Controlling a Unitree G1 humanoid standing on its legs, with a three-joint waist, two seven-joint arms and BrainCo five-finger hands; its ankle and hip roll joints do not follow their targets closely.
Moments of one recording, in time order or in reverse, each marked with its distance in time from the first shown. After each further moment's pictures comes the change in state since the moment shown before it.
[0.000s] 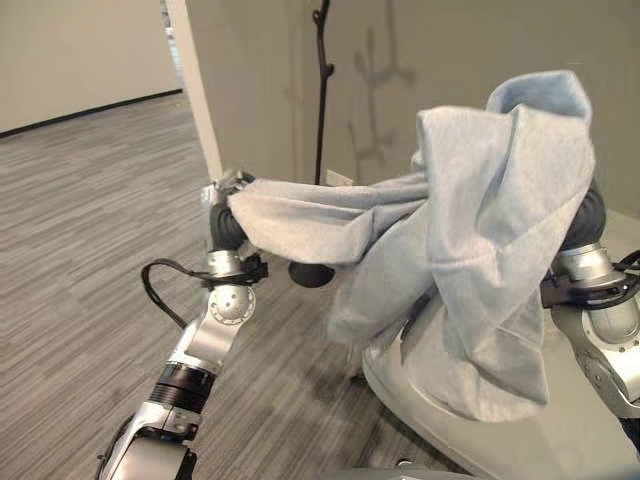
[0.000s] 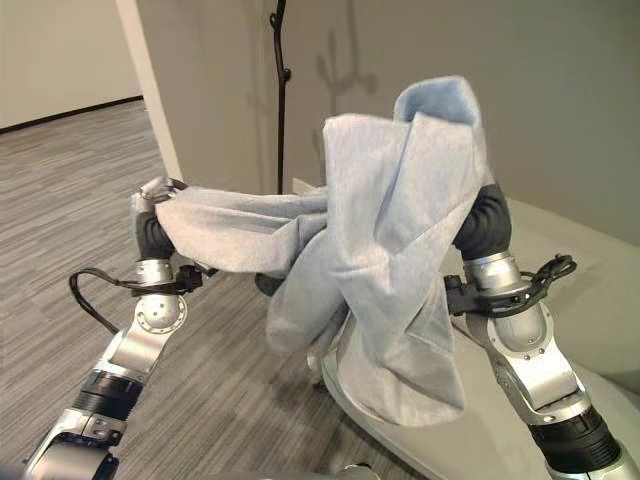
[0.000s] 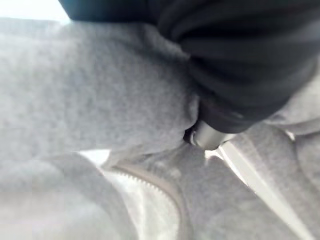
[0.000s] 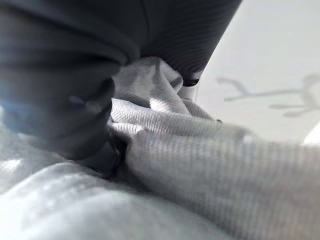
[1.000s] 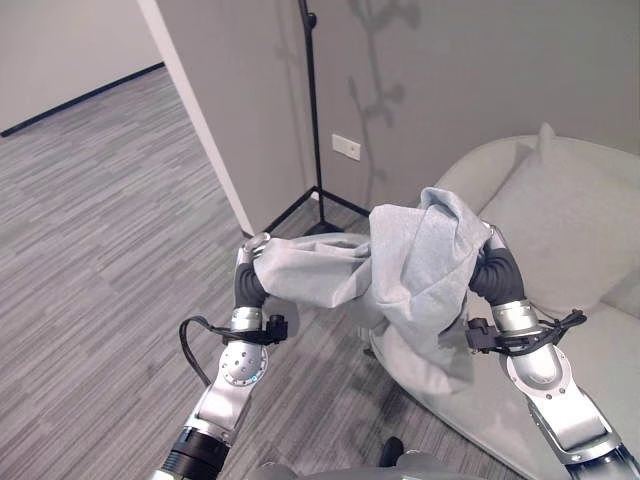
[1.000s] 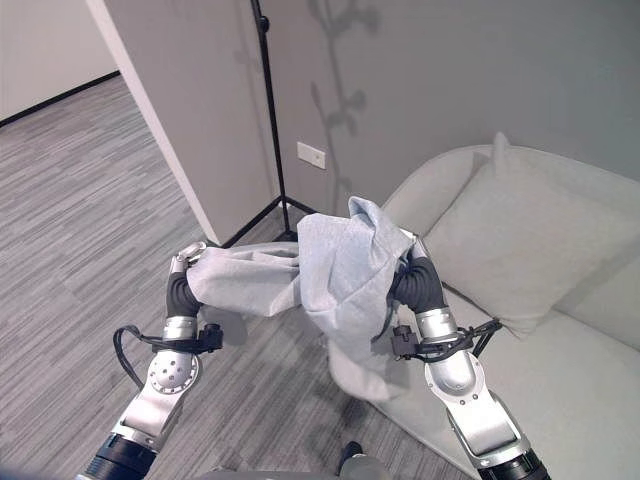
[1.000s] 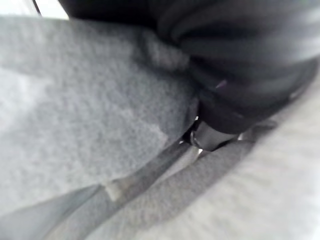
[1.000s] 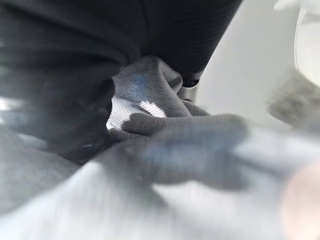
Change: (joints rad) left arm 0.256 -0.185 -0.178 -0.051 -0.359 -0.070 -0.222; right arm 0.098 0.228 0.161 0.109 -0.414 0.078 -0.154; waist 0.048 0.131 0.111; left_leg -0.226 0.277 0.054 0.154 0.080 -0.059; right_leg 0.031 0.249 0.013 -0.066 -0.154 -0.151
